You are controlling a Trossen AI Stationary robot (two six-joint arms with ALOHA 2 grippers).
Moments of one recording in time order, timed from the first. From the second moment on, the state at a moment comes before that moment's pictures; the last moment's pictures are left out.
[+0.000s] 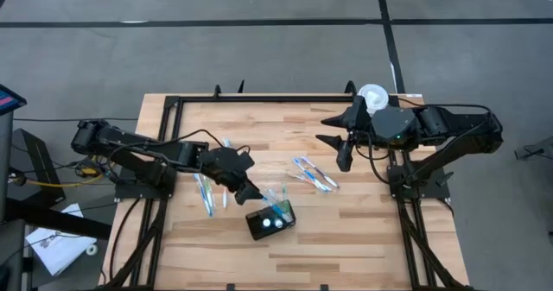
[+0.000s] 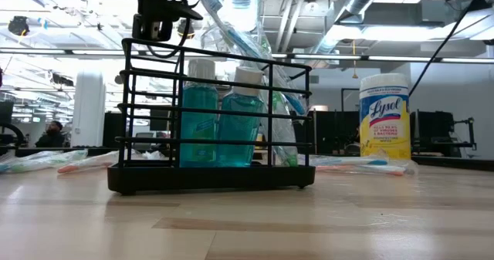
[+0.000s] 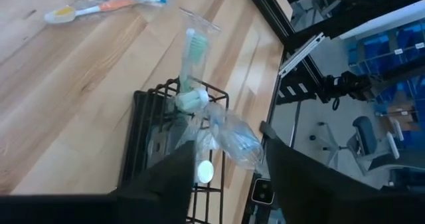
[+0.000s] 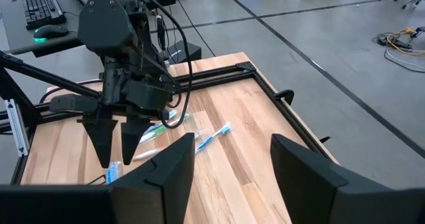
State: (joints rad) left arm -0.16 1.31 0.96 -0.27 0.13 -0.92; right arm 0.22 1.26 1.61 -0.81 0.52 0.23
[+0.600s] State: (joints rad) left arm -0.15 1.31 0.96 -0.27 0.17 -0.87; right arm 0.22 1.26 1.61 -0.81 0.49 0.23
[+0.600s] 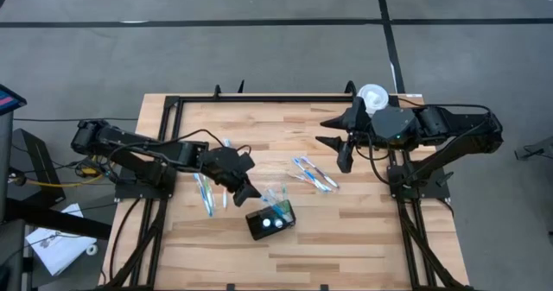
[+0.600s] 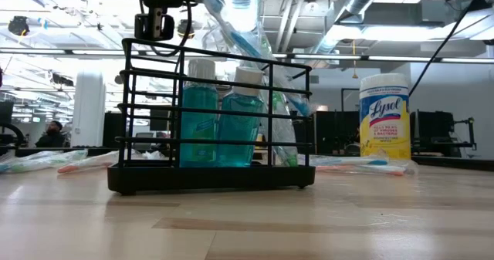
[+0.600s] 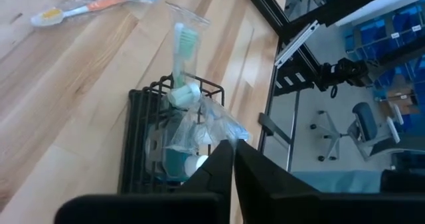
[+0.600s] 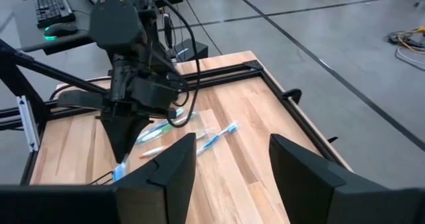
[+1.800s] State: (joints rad) left arm -0.08 1.31 1.00 -0.25 0.16 -0.74; right arm 0.21 1.26 1.61 -0.80 0.47 0.23
